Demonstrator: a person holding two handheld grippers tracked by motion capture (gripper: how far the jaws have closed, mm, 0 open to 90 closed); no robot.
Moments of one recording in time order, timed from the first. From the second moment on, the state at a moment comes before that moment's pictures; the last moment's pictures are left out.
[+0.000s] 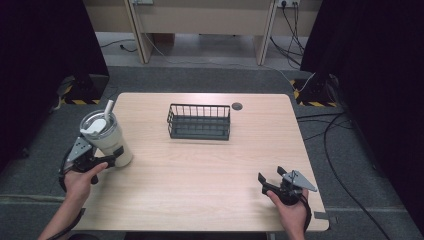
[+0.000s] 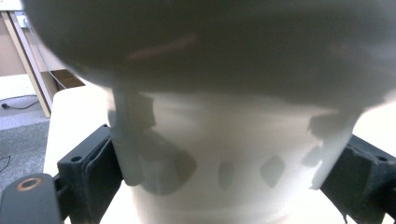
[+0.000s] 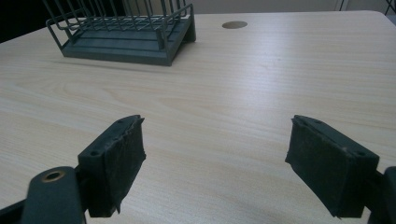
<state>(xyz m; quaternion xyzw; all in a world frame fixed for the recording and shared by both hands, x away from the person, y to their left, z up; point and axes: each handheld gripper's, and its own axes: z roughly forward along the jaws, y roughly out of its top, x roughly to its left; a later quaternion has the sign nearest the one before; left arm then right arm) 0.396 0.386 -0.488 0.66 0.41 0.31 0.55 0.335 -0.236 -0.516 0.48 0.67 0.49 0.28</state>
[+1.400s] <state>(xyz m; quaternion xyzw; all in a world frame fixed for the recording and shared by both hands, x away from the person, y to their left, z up) 0.408 0.351 -0.458 0.67 0.37 0.31 0.56 0.334 -0.236 -0.516 0.48 0.67 0.49 0.28</state>
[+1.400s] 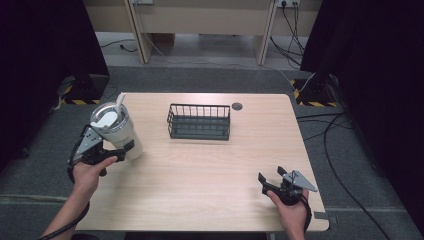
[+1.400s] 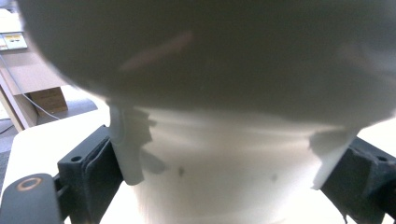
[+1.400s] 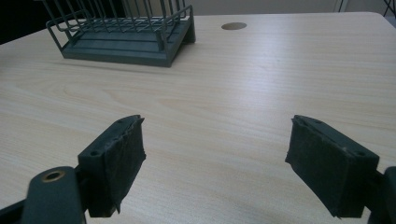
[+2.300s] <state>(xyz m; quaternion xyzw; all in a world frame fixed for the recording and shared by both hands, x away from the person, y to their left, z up) 0.421 0.322 -0.439 0.69 0.35 0.29 0.57 0.334 -0.236 -0.516 0.48 0.67 0.49 0.28</state>
